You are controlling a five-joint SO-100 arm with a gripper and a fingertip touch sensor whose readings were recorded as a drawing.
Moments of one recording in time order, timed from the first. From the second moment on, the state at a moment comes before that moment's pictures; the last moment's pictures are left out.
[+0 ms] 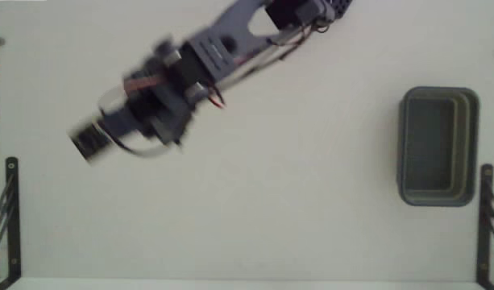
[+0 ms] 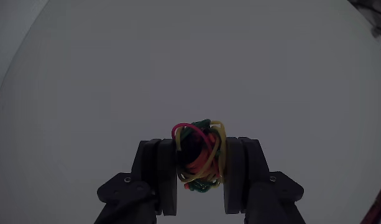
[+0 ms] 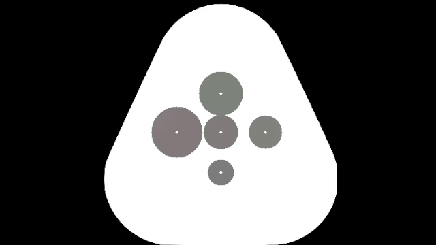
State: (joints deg) arm 50.5 70.9 40.6 88.9 -0.3
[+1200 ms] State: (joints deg) arm -1.1 80.6 55.6 85.3 -0.3
